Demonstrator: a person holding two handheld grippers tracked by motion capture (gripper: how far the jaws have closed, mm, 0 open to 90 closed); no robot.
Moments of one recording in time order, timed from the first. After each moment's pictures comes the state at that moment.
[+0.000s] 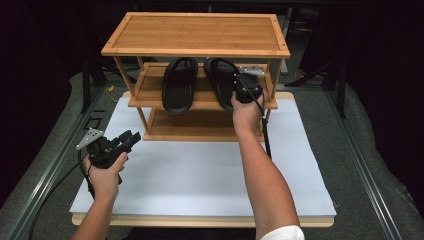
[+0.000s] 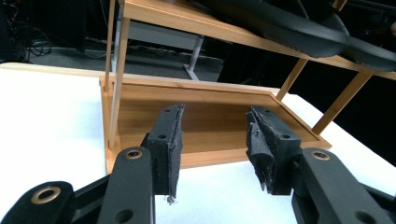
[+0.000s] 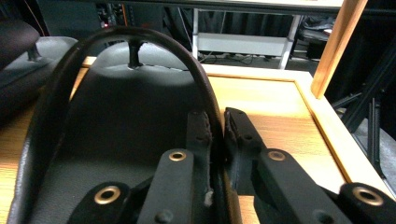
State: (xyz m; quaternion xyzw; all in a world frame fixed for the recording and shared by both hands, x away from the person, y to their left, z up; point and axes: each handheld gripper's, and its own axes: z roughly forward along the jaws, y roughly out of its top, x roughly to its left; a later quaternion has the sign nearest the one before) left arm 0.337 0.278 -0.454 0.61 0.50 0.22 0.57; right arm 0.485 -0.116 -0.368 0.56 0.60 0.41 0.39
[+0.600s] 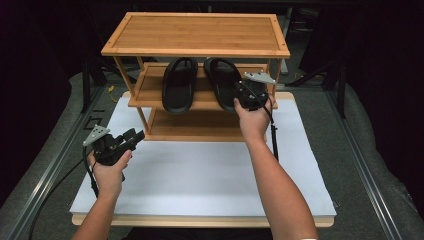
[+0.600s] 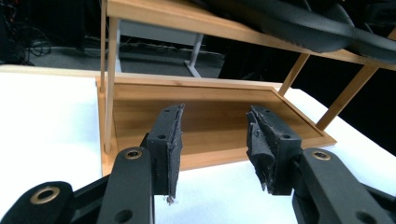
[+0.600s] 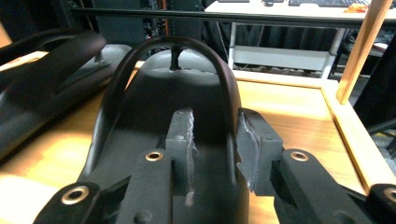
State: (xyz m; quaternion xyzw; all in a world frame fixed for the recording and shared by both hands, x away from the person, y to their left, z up) left arm 0.349 0.267 -0.451 0.63 0.49 0.22 0.56; right arm 0.456 -0.131 -0.366 0.51 0.63 0.46 0.37
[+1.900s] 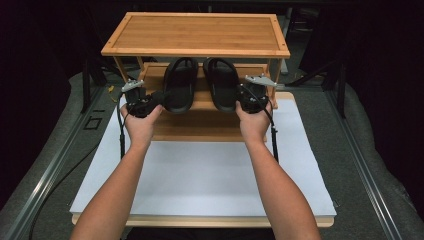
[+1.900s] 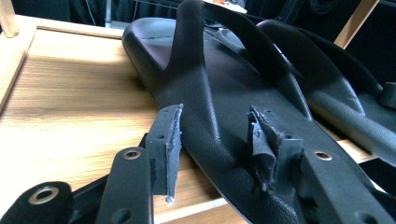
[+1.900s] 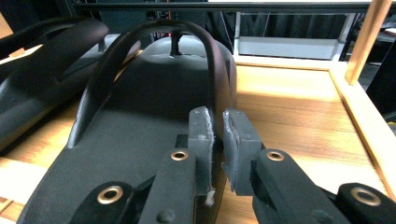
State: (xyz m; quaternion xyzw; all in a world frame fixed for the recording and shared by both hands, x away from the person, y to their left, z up) left arm 0.451 0.193 -0.388 0.64 0.49 0.22 0.55; right arm 0.455 -0.134 -0.374 0.52 0.63 0.47 0.34
